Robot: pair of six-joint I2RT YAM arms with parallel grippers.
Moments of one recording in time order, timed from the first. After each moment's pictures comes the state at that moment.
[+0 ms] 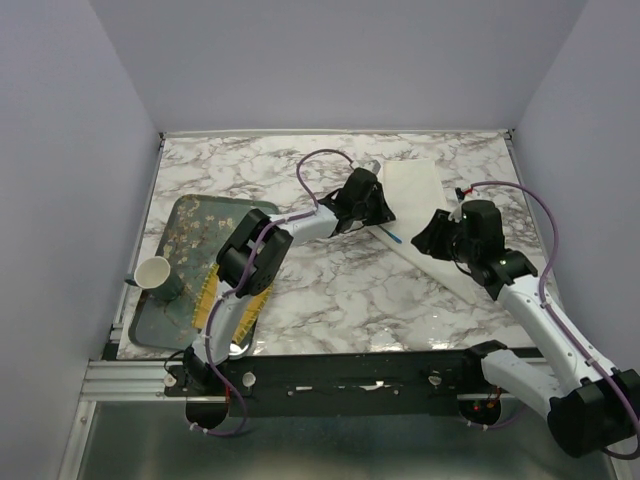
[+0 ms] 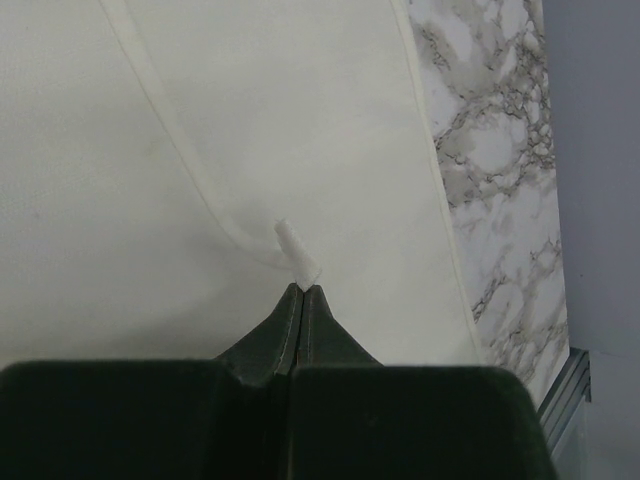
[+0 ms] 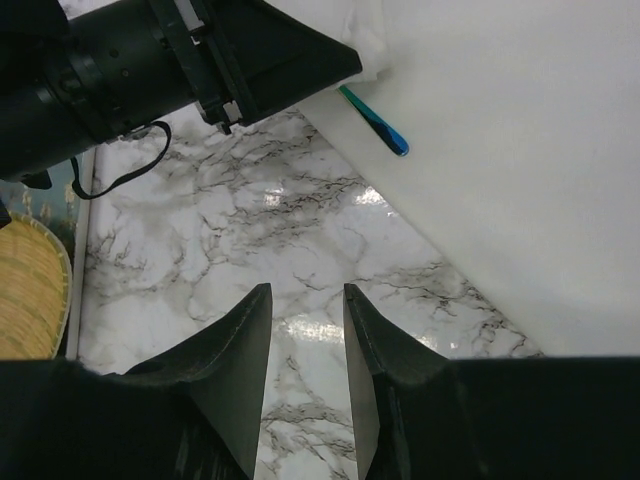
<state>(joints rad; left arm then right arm) -0.74 2.22 1.62 0.09 0.17 -0.80 0.29 0.96 0.76 -0.40 -0.10 0.48</state>
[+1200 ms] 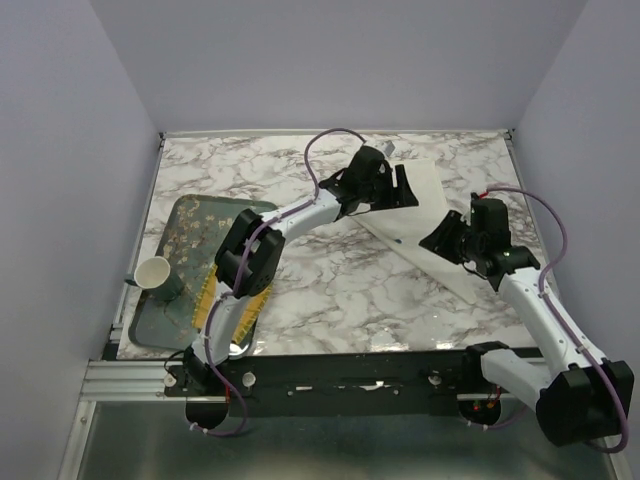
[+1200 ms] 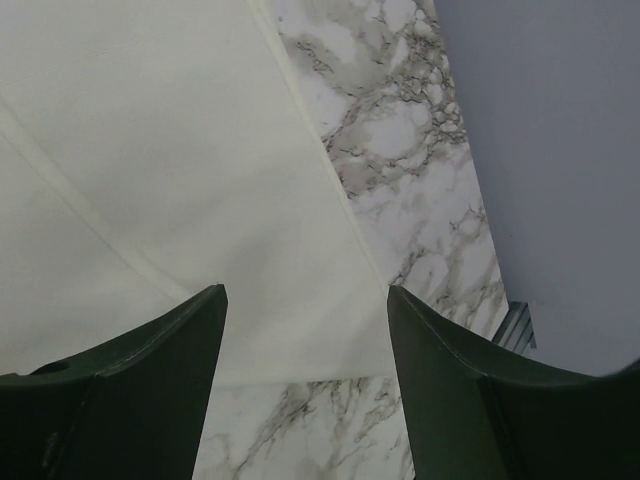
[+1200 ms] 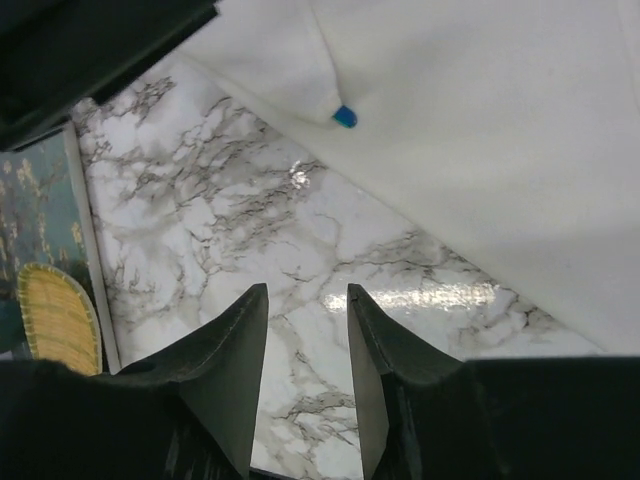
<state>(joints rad) -0.74 2.23 1.81 -0.07 0.29 -0.77 0.17 1.01 0.76 -0.45 -0.17 0.62</state>
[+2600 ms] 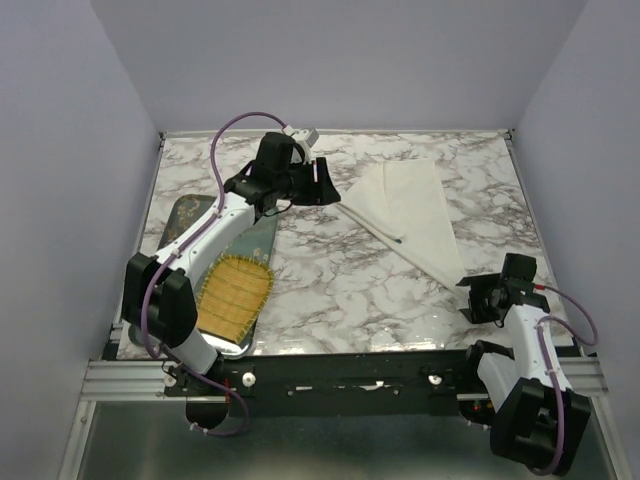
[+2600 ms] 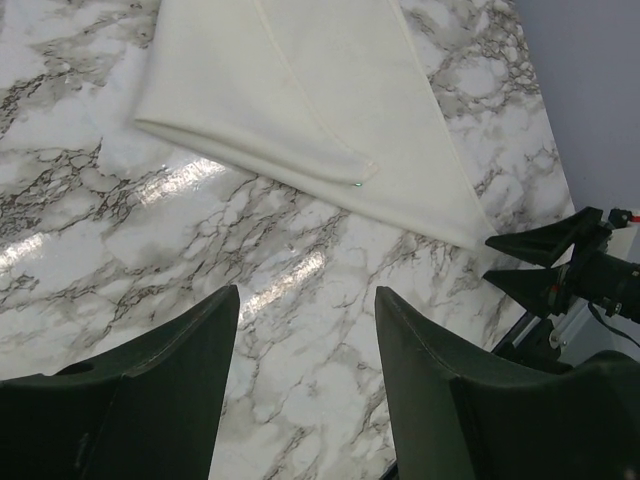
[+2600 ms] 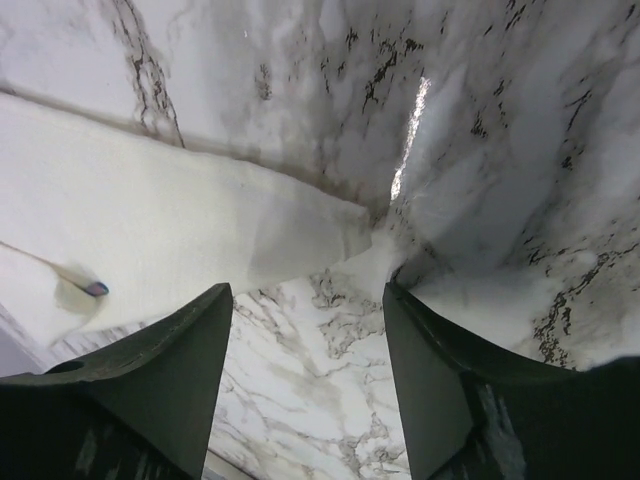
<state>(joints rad) -0.49 1.59 1.38 -0.36 0.36 -0.45 -0.32 0.86 0.37 -0.63 -0.10 1.16</state>
